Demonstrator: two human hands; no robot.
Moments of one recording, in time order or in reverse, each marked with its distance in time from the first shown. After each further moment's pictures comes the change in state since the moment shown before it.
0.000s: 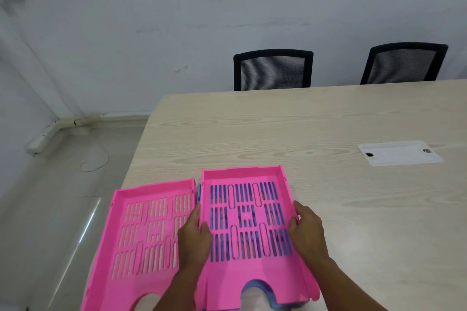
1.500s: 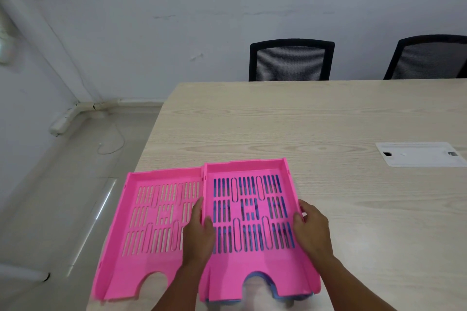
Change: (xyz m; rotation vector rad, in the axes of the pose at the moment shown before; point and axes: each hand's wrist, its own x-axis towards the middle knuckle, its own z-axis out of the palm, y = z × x) left_hand -0.013 -0.020 -0.005 0.117 0.012 -0.039; right_hand -0.002 0.012 0.010 0.131 -0.057 0.021
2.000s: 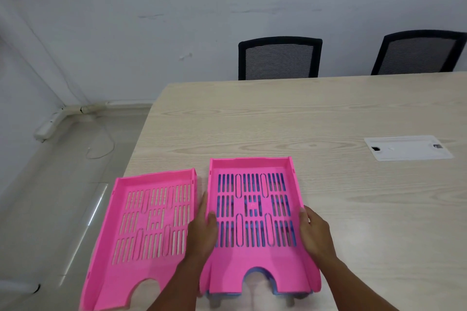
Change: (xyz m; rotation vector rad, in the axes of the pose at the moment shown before) left_hand 0.006 0.020 0.017 -0.006 -0.146 0.084; right_hand 0.004 0.031 -0.013 0.071 -0.042 0.113
